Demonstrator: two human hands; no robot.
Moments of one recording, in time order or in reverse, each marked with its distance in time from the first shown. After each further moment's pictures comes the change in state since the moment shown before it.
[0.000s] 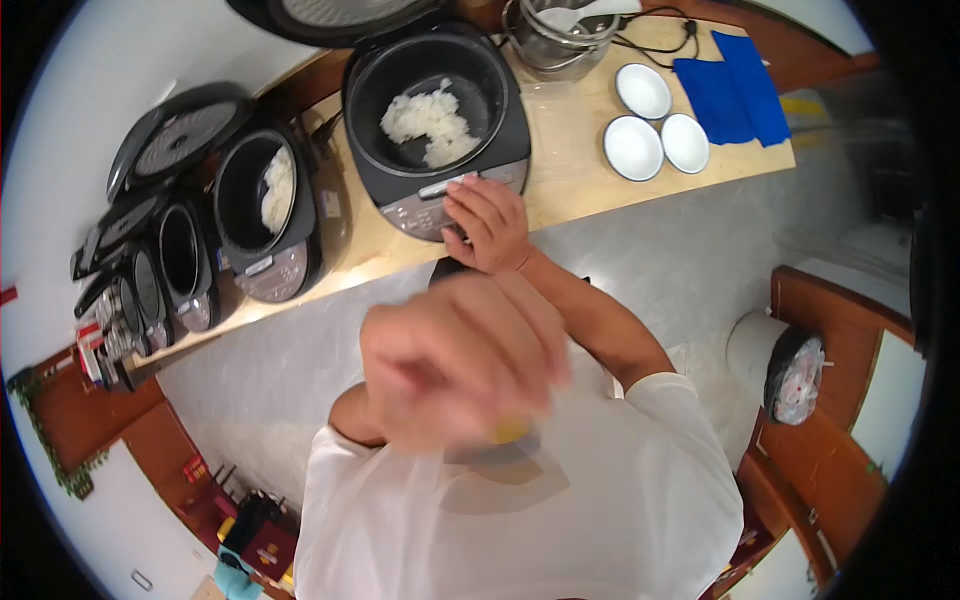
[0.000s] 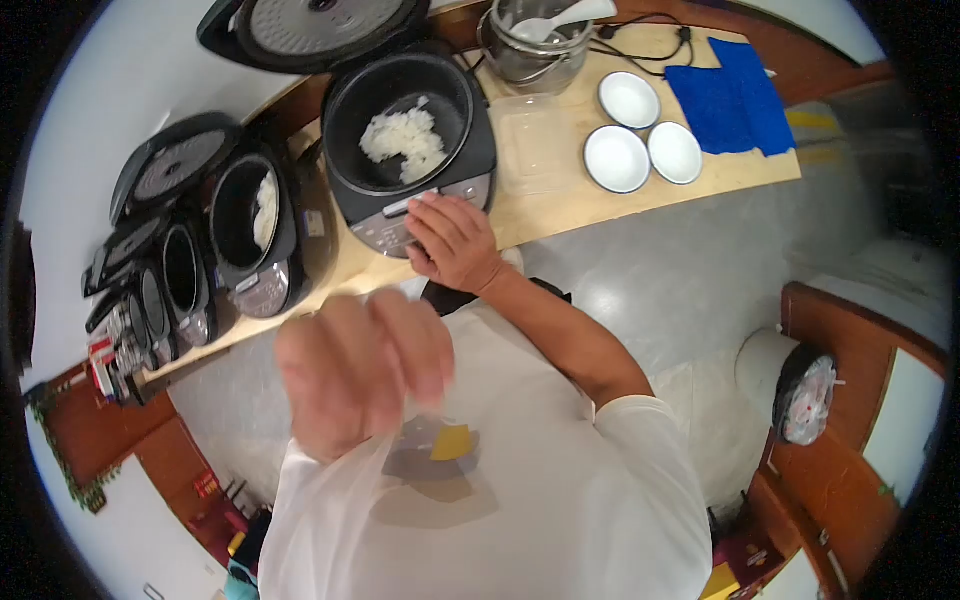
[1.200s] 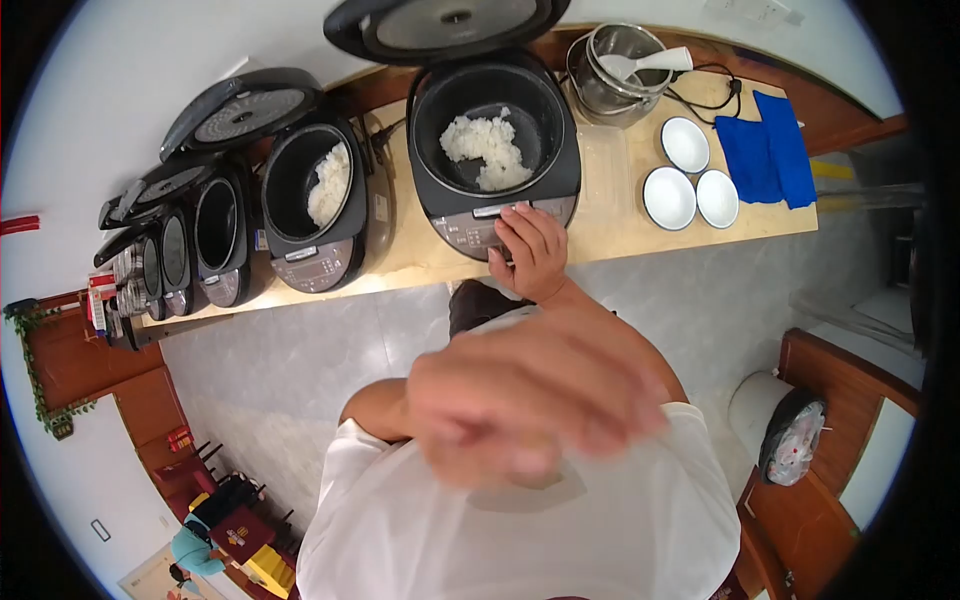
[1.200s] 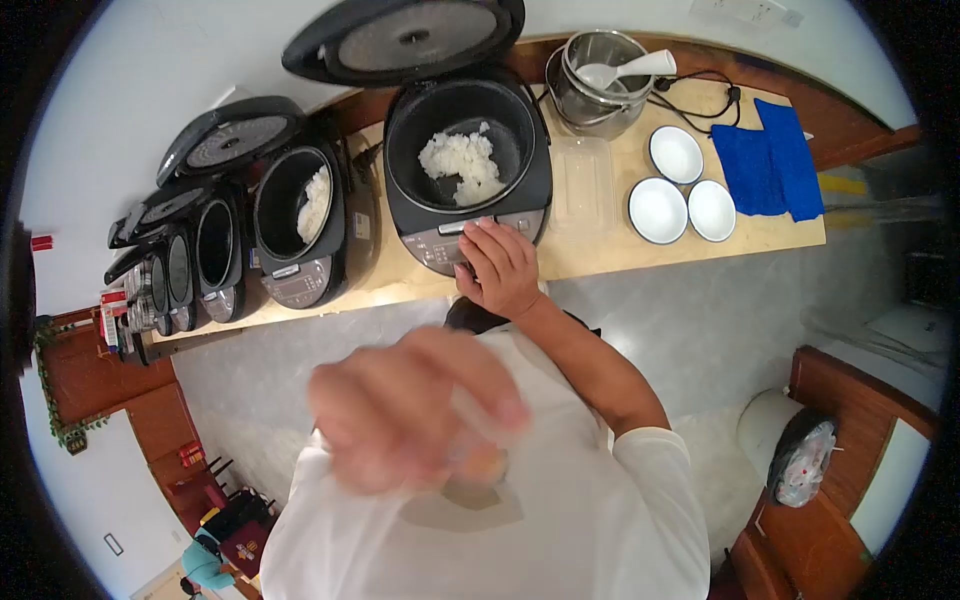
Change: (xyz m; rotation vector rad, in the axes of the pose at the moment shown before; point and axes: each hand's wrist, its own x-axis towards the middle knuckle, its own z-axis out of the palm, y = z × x) left_hand 0.015 0.010 0.007 0.220 -0.153 0.256; right_hand -0.001 -0.001 0.002 -0.008 0.013 -0.008
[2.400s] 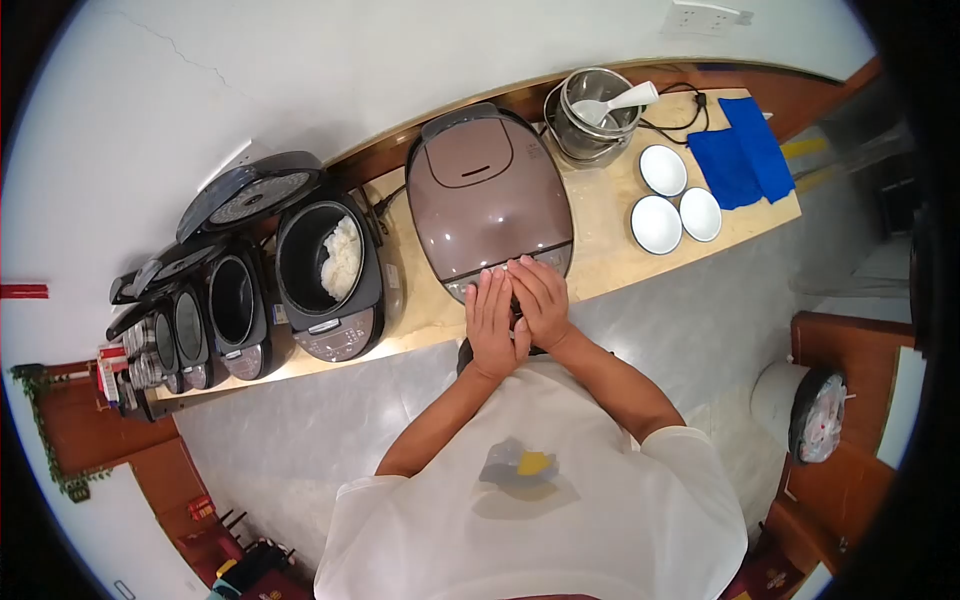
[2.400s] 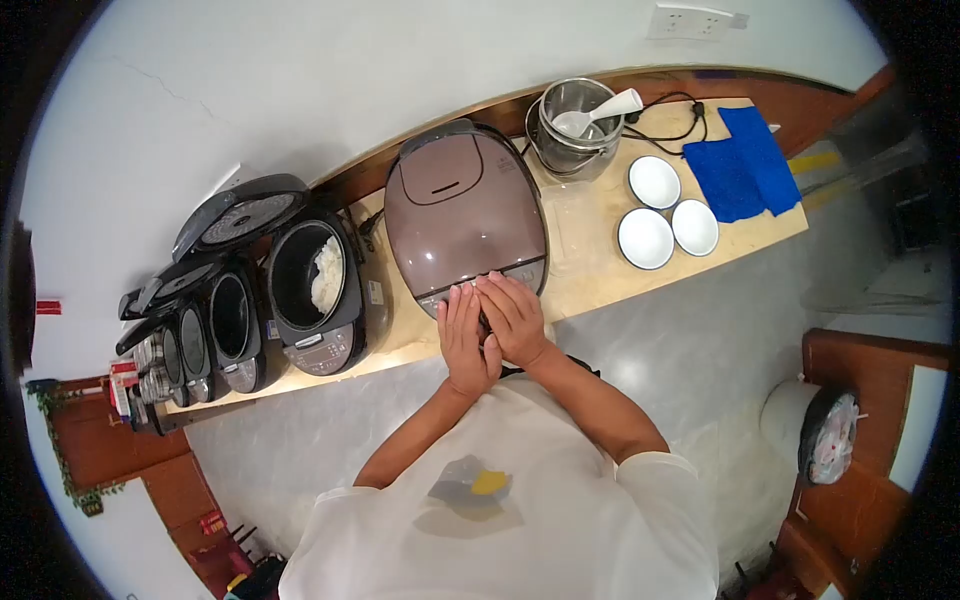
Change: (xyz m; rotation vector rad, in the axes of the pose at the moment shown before) left_hand -0.160 -0.130 -0.121 1.459 -0.013 -0.143; right_hand 0.003 -0.010 -0.006 -0.047 -0.059 0.079
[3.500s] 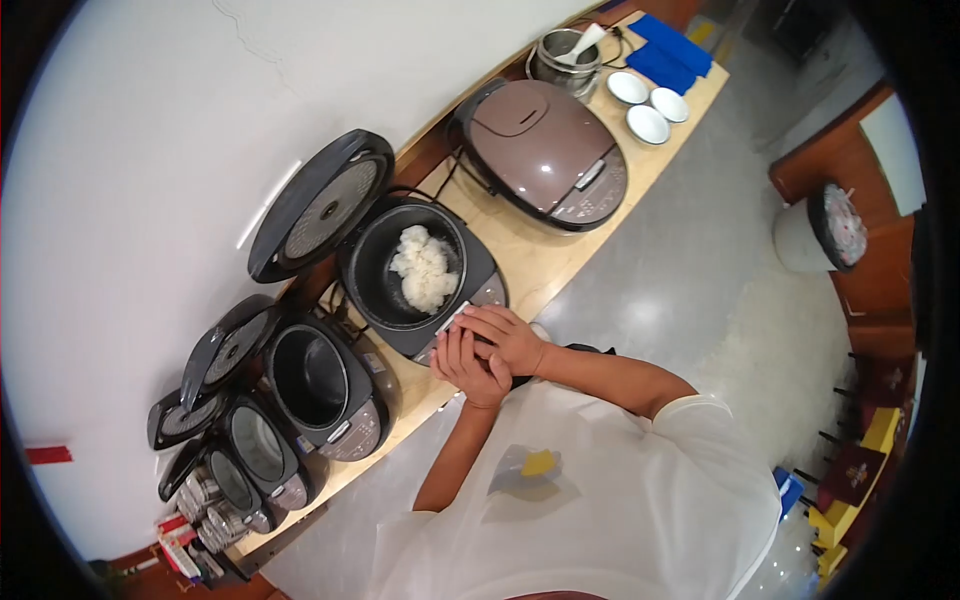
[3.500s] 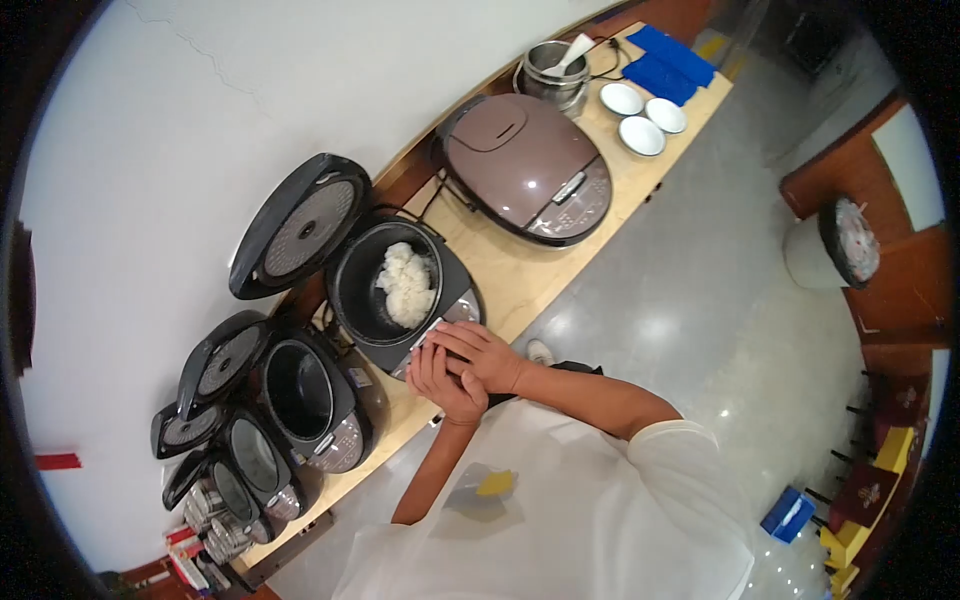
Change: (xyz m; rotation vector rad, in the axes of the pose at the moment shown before) left_hand -0.101 -0.203 -0.203 0.060 0.117 0.144; right_hand 0.006 -0.252 0.172 0.000 -0.138 0.018
